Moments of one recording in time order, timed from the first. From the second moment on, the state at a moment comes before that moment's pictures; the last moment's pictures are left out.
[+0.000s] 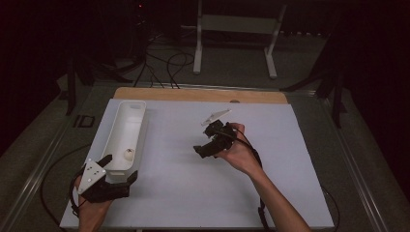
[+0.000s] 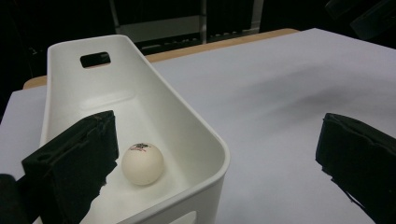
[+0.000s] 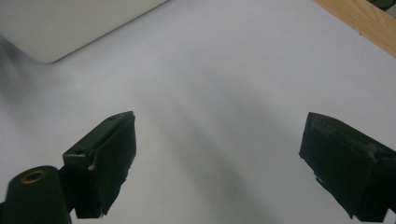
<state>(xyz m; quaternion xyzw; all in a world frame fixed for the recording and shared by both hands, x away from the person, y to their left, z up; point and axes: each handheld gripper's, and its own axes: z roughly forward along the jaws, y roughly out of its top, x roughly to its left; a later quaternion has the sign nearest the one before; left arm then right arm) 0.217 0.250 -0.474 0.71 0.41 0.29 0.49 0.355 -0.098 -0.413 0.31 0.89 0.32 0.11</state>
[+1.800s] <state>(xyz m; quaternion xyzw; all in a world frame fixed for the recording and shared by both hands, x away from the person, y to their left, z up) 0.224 0.250 -0.478 0.71 0.42 0.28 0.49 0.318 -0.207 -0.452 0.35 0.85 0.35 0.14</state>
